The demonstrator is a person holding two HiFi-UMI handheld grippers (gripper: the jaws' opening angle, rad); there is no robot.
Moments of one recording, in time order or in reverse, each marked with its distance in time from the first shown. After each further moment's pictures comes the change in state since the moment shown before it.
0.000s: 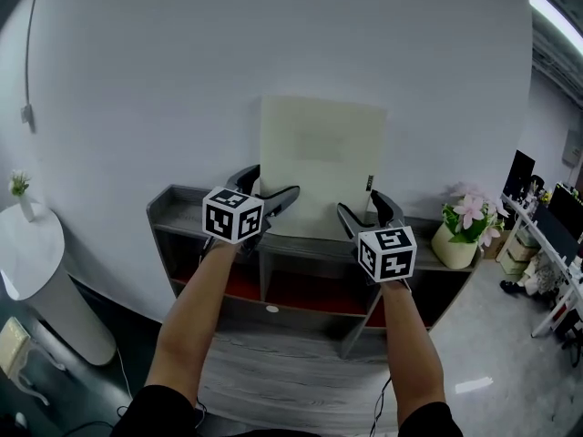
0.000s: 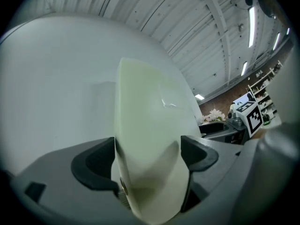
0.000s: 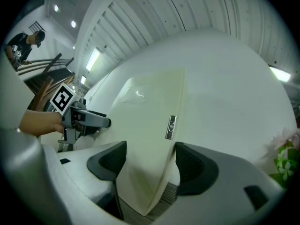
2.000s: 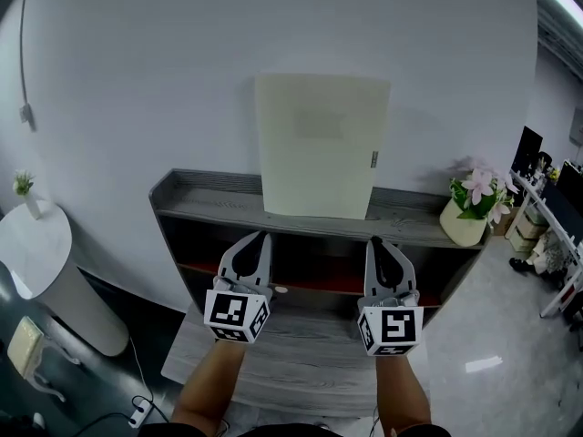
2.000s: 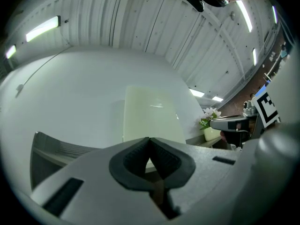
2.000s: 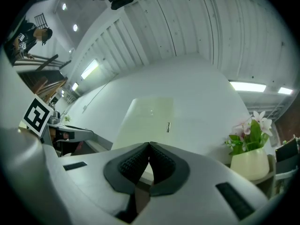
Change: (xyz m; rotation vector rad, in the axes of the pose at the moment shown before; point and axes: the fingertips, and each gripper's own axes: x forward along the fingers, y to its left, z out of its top) left arm -0.139 -0.089 -0.050 0.041 -0.172 0.290; right arm -0.135 0.061 -0.009 -0.008 -0.207 -0.178
